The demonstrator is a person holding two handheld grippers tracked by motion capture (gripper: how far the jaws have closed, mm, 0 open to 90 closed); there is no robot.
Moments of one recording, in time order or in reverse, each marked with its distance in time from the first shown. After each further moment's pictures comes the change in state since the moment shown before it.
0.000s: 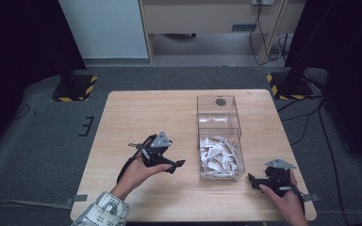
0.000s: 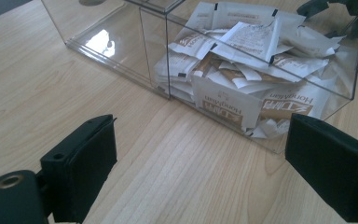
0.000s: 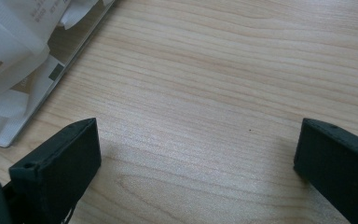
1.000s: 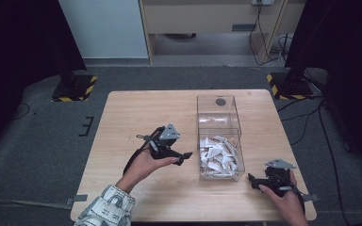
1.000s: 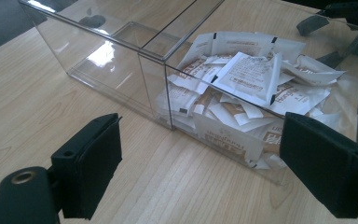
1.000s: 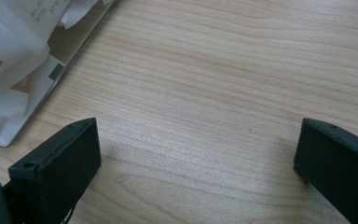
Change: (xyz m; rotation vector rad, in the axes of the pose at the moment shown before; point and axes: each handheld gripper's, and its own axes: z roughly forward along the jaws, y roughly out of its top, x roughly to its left) left arm -0.001 0.033 0.011 -0.006 0.003 0.041; right arm 0.000 0.000 0.000 0.002 0.000 -0.001
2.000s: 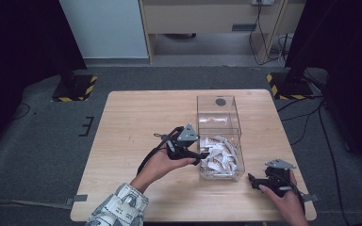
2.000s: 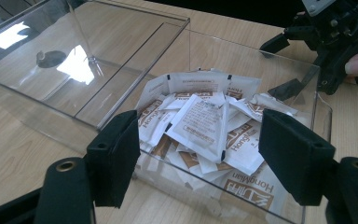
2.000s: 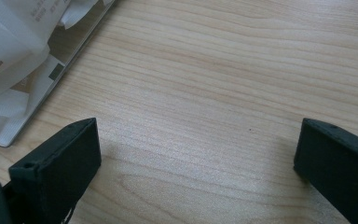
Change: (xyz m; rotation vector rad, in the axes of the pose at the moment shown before) left arm -0.032 0.034 0.026 -0.023 -0.074 0.081; right arm 0.000 0.000 0.000 -0.002 -0.001 0.001
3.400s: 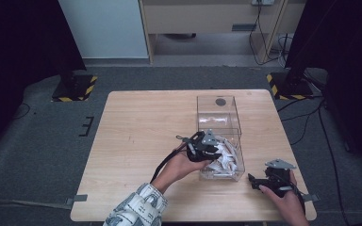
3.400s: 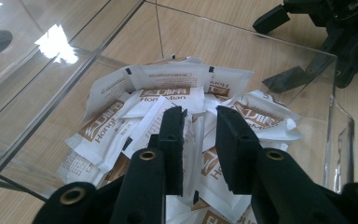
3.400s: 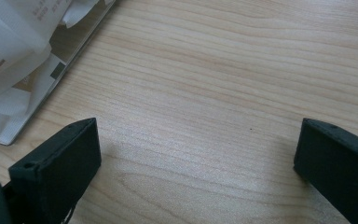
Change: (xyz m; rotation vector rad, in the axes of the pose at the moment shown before) left arm -0.017 0.010 0.055 0.129 -0.035 0.021; right arm -0.001 0.000 0.000 0.002 0.006 -0.011
